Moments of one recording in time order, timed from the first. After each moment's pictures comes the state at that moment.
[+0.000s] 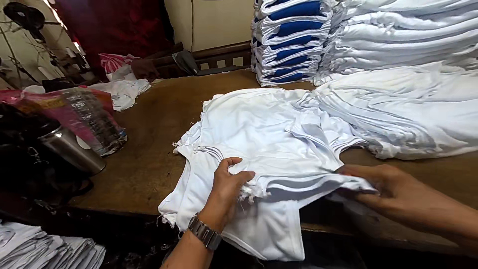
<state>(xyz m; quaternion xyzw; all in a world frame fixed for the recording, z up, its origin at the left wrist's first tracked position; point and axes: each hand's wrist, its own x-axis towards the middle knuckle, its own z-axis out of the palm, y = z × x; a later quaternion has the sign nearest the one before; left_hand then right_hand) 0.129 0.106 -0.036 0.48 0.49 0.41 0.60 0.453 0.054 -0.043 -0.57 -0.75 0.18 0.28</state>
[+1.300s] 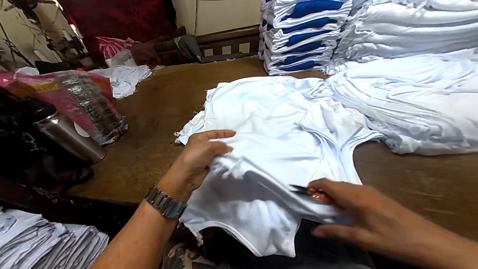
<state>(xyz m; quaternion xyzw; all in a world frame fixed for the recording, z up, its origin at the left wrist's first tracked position) 0.076 0.149 0.029 0.55 0.48 0.39 0.57 0.401 0.047 -0.074 -0.49 -0.83 0.09 0.24</state>
